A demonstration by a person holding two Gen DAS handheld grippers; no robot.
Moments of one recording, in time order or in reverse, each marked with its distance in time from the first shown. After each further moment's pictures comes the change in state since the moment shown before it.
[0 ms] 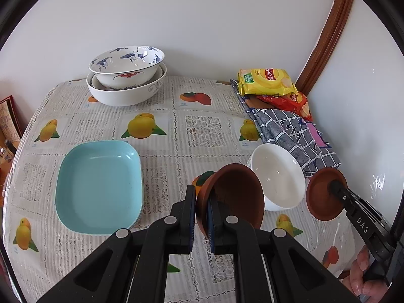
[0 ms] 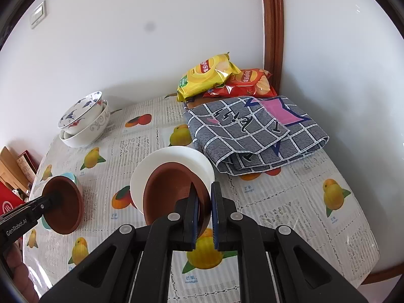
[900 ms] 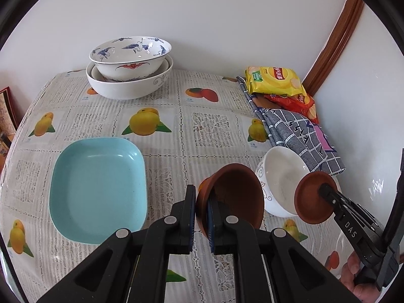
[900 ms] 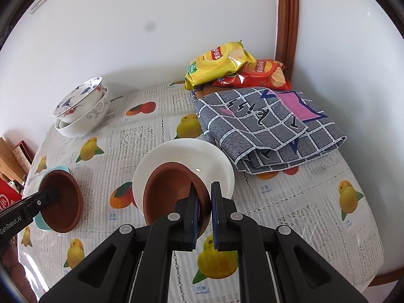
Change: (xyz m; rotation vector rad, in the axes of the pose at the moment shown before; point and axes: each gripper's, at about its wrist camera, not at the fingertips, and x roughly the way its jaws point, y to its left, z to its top) left arm 0.021 0.015 0.008 -0.032 0.027 -0.012; right arm 0.033 0.022 0.001 -0.033 0.054 -0.005
